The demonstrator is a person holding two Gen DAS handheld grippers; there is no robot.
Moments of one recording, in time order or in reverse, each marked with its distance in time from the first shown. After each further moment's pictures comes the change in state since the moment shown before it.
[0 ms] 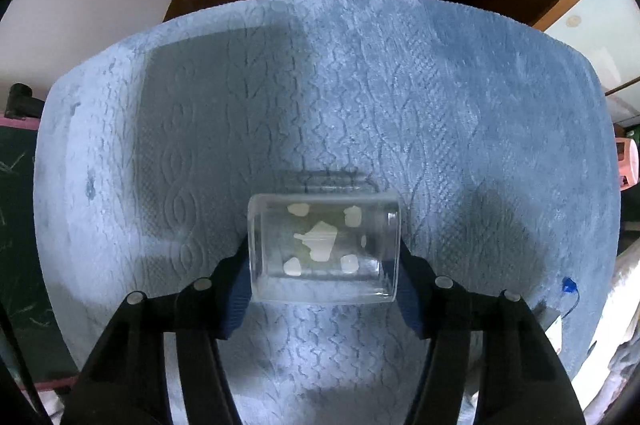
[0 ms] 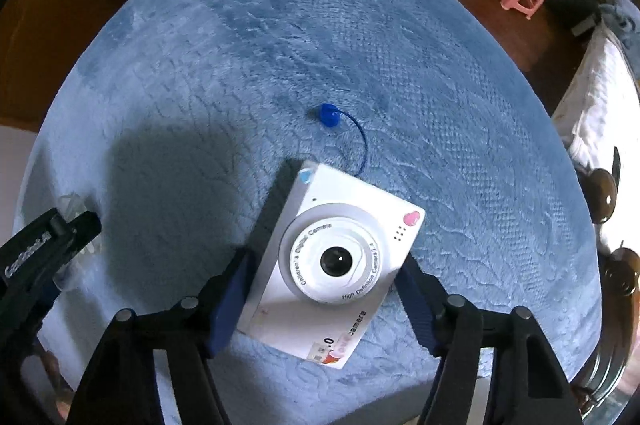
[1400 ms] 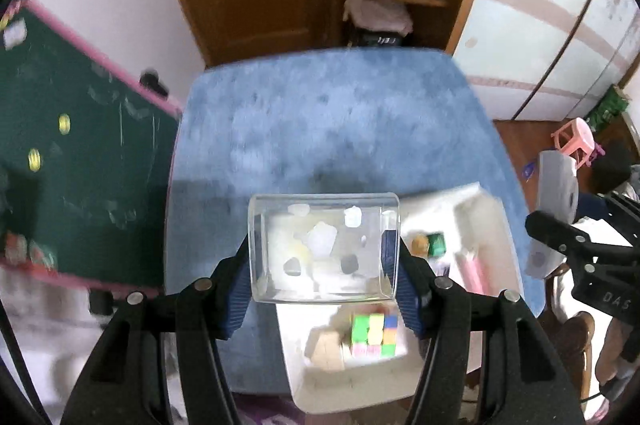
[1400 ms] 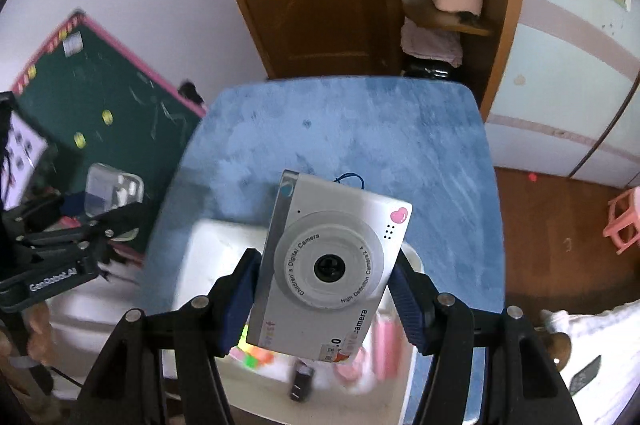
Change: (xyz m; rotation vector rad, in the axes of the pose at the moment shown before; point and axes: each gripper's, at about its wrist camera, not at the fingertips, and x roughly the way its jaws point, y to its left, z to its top) left arm -0.241 0.077 -0.322 0.086 -0.339 -0.044; right arm -0.244 -0.152 -0.210 -0.814 -0.371 0.375
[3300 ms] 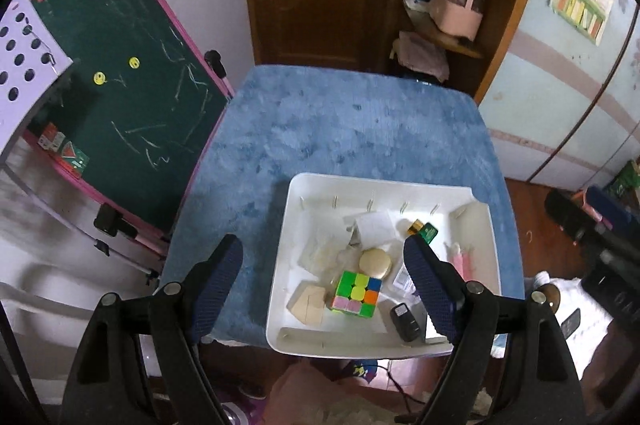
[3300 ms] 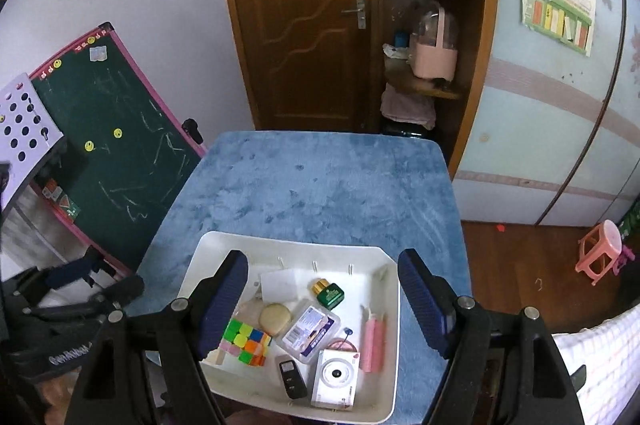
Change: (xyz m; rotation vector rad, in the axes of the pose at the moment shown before) left arm -0.072 -0.007 -0.084 -0.241 -0.158 0.074; right arm -0.061 0.026 -0.057 -0.062 -0.266 -0.097
